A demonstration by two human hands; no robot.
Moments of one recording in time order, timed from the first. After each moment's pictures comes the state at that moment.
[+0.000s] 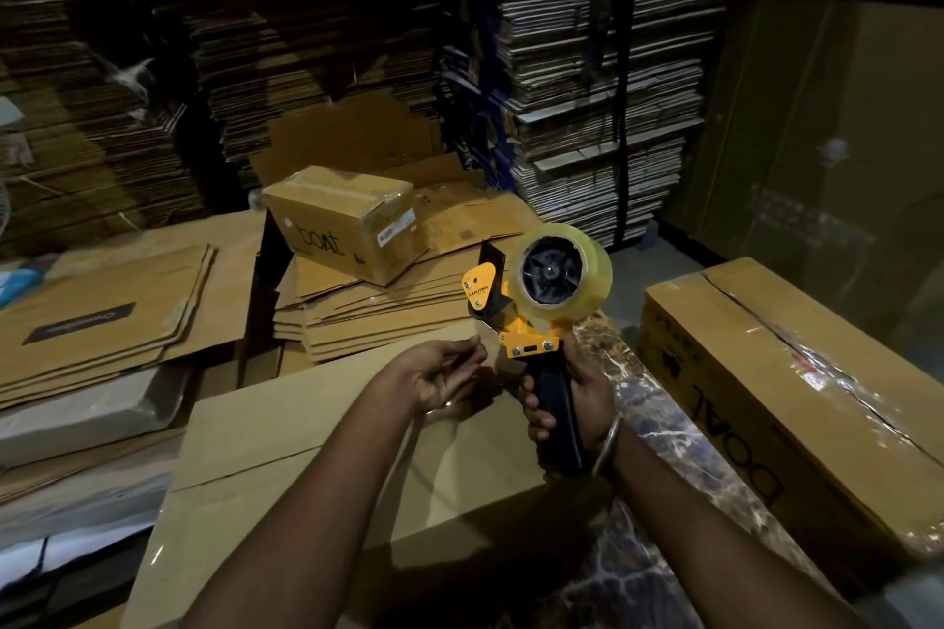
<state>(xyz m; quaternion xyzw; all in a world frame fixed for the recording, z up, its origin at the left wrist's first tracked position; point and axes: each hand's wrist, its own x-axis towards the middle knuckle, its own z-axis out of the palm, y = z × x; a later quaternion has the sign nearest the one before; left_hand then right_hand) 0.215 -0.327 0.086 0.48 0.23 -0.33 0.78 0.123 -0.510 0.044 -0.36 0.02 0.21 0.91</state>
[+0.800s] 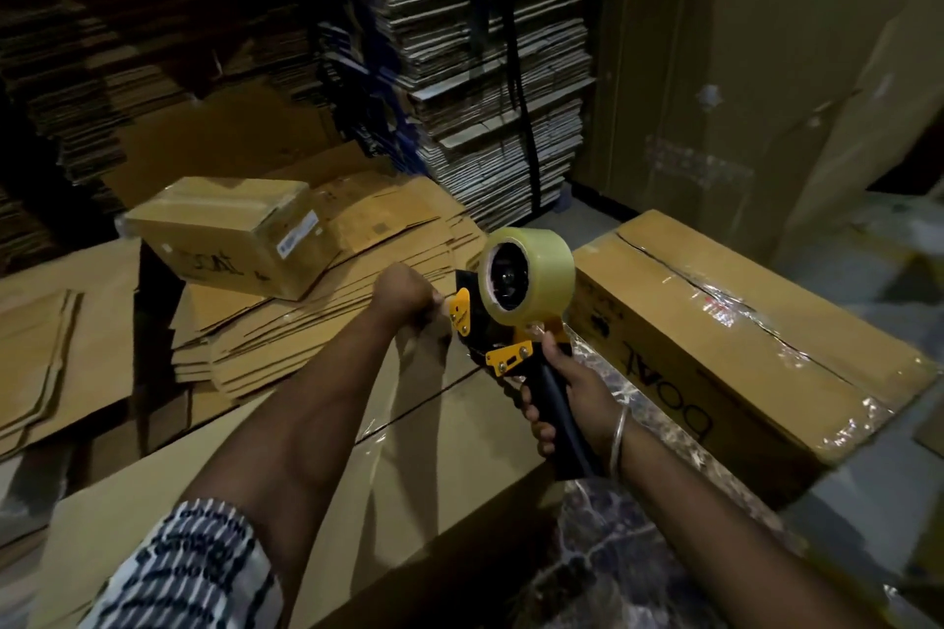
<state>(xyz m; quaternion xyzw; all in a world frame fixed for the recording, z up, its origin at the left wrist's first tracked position) 0.322 -0.424 0.081 0.93 -0.03 -0.15 0.35 0.086 -0.560 0.057 -0.51 0.21 0.14 0.82</state>
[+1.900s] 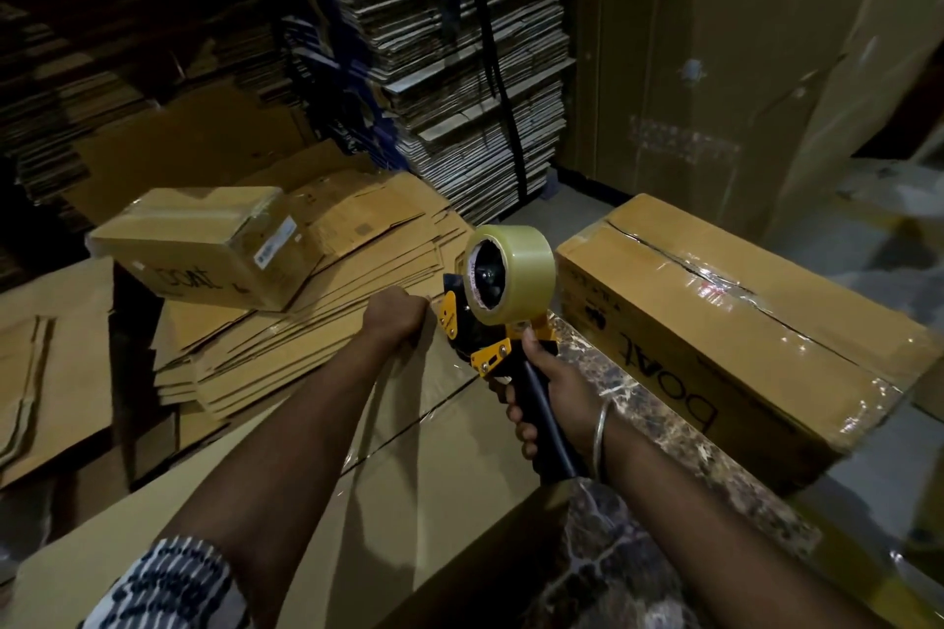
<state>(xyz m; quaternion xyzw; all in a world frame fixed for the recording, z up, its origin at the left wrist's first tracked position) 0.338 -0.427 0.037 0.95 -0.06 -0.09 0.29 0.105 -0.555 0.062 -0.50 0.24 0.13 0.82</state>
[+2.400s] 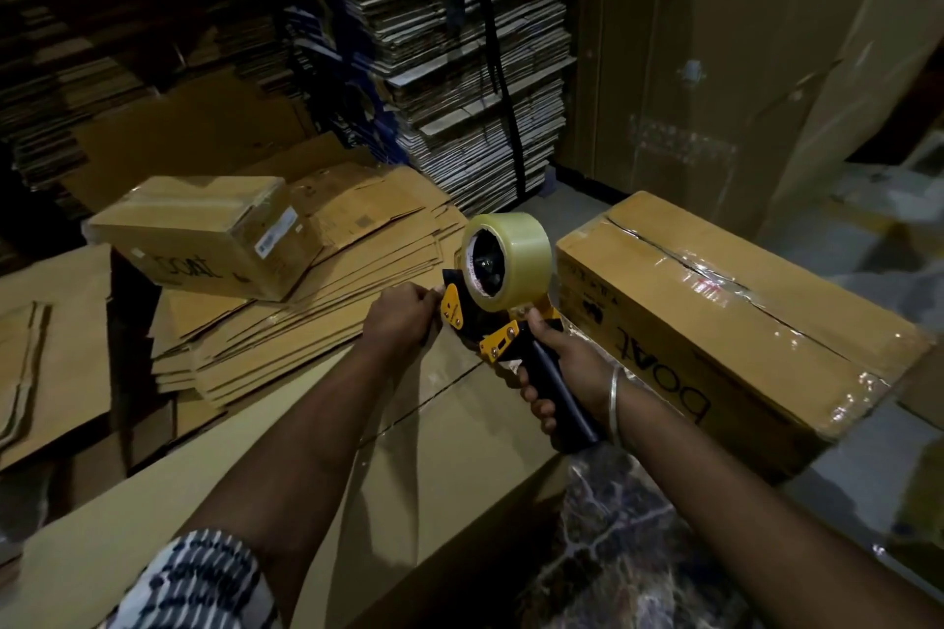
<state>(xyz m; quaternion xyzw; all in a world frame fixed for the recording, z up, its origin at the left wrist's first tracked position) 0.310 -0.419 0.041 0.96 -0.16 -0.07 0.21 0.106 -0.569 0.076 -0.54 0.26 0.18 0.78</state>
